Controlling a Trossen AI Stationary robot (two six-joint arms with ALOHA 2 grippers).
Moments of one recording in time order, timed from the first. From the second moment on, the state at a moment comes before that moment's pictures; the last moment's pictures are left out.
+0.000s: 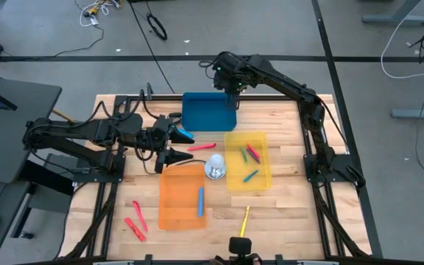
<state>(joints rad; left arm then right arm) -0.09 1.09 1.12 -0.17 0.01 -0.40 -0.48 2.11 2.34 -1.39 0.23 -0.42</state>
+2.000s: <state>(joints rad) -0.11 1.09 1.12 -0.20 0.05 -0.42 -0.40 2.49 2.34 -1.26 0.02 -0.43</state>
